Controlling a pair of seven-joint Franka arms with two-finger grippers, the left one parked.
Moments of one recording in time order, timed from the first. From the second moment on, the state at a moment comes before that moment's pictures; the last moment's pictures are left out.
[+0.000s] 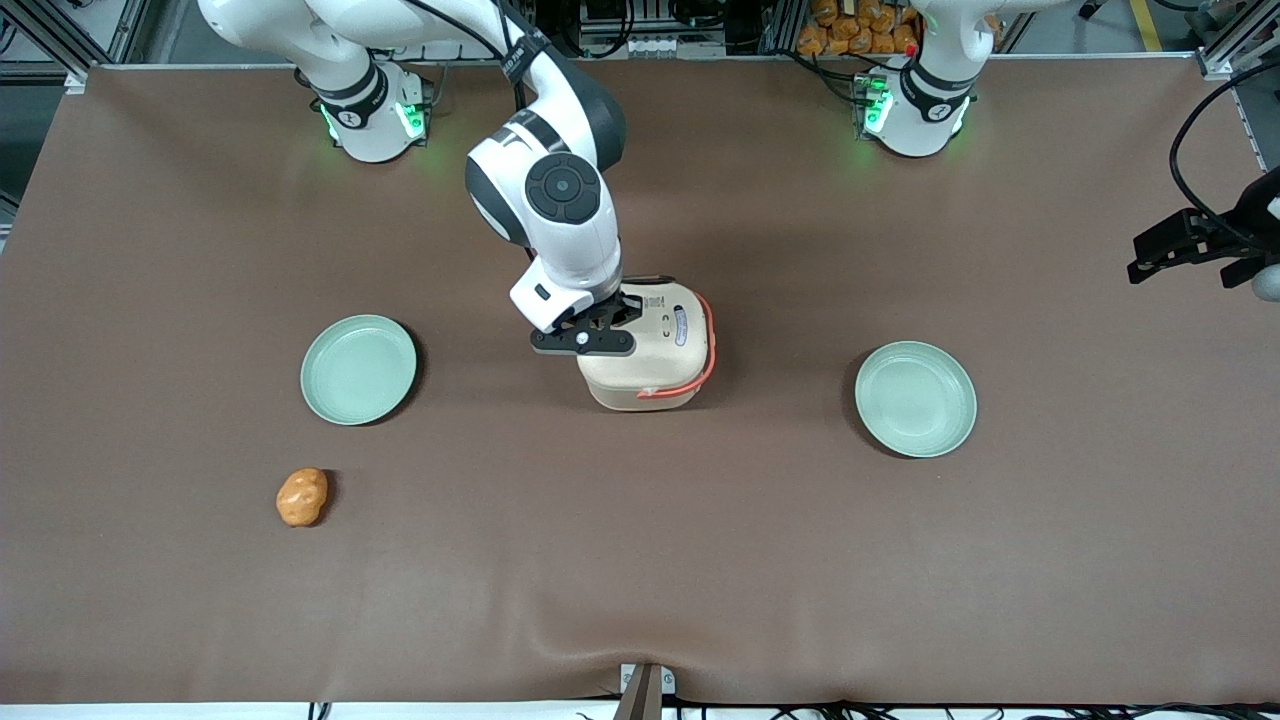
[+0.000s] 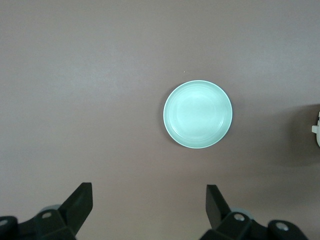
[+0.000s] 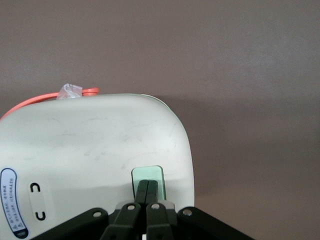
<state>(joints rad) 0.68 0.49 0.06 -1.54 0.00 2.03 0.79</state>
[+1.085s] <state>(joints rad) 0.68 0.50 0.05 -1.52 0.00 2.04 0.80</state>
